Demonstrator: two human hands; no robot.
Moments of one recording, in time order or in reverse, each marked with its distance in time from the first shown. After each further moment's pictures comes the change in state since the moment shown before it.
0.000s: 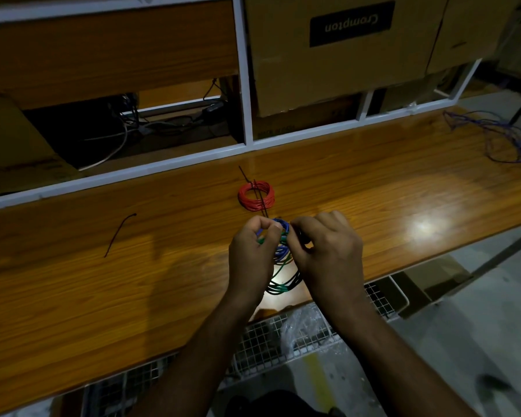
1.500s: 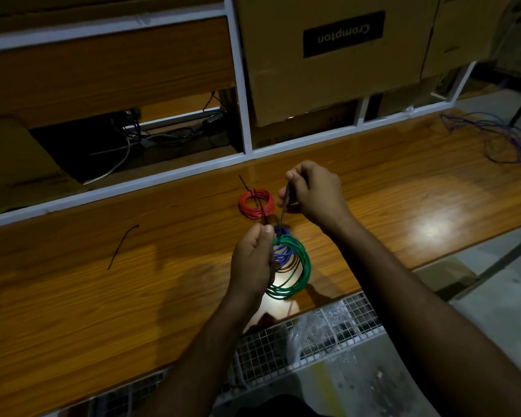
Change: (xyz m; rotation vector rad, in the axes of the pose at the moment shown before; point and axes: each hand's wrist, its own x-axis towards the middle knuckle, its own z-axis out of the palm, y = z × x) left_hand 0.001 0.008 0.003 -0.194 -0.102 -0.104; right_hand 0.095 0.027 0.023 0.535 -0.341 0.468
